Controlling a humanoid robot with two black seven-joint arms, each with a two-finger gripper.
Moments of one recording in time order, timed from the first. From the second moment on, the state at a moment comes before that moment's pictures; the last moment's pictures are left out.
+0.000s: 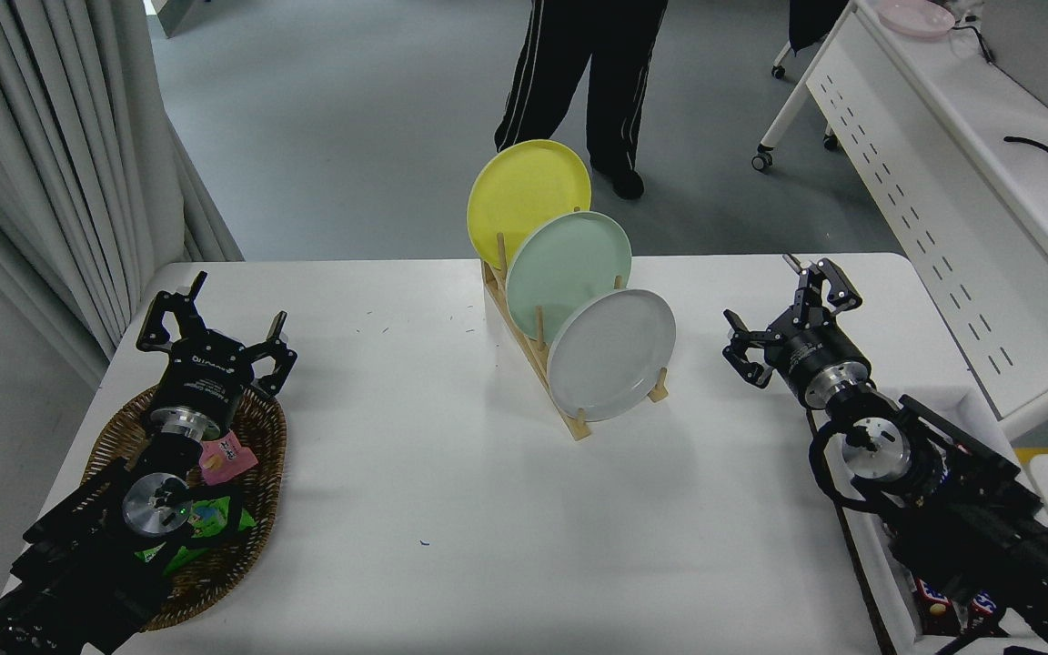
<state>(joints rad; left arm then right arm) -0.50 0.25 -1.08 -0.52 0.10 -0.57 -0.44 0.73 -0.30 0.56 0.69 0.07 0.12 0.30</state>
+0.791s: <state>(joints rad) -0.50 0.25 -1.08 -0.52 0.10 -0.57 -0.44 1.08 -0.59 -0.02 1.08 0.33 0.08 0.15</state>
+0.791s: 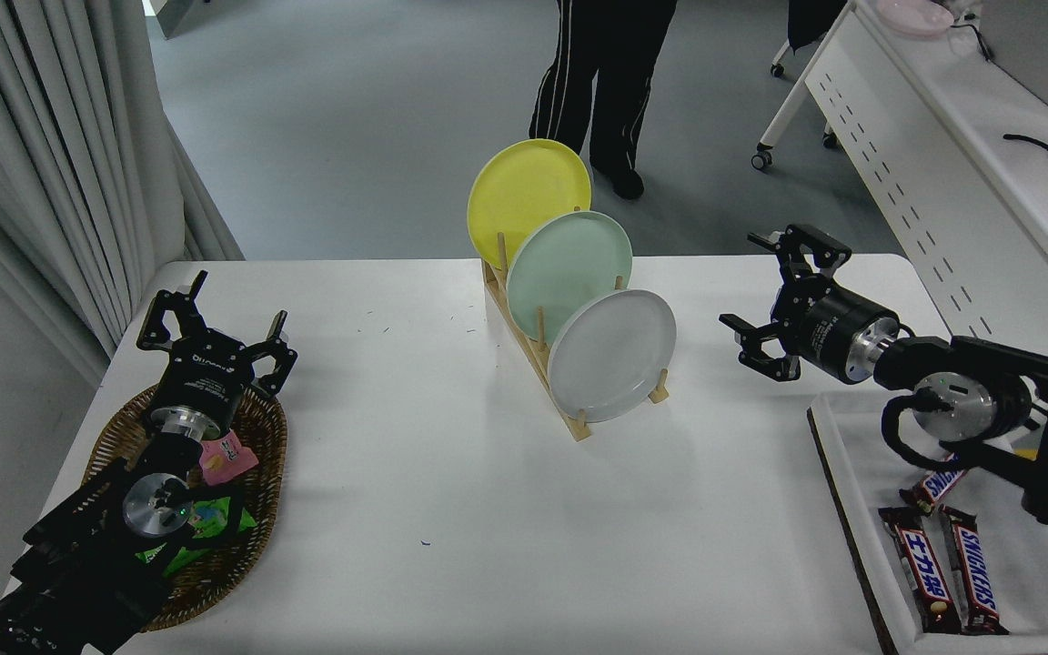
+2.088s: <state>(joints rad) -0.50 0.25 -1.08 -0.52 0.10 -0.57 -0.44 1.21 -0.25 -0.05 0.75 0.20 0.12 -0.05</state>
